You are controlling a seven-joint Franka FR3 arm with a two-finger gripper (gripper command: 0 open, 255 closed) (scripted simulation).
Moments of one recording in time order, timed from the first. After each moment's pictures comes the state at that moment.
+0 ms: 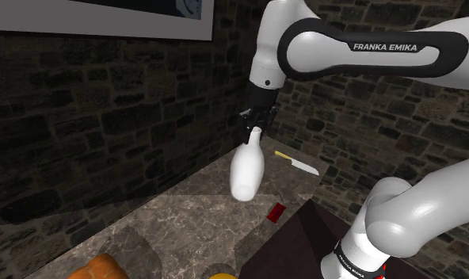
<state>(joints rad) 0.12 -0.52 0.23 -2.21 0.09 1.74 0.41</state>
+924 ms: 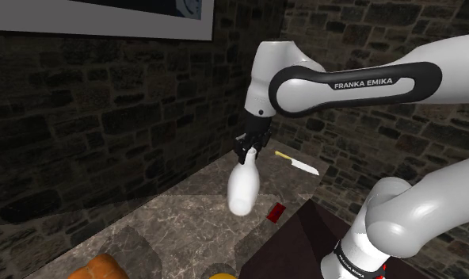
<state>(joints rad) 0.13 -0.51 0.24 -2.39 0.10 1.93 0.42</state>
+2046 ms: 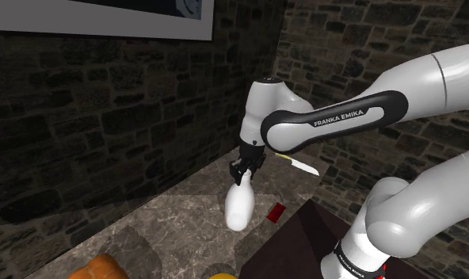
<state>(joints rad) 0.13 -0.44 0.27 -2.57 0.10 2.18 0.42</state>
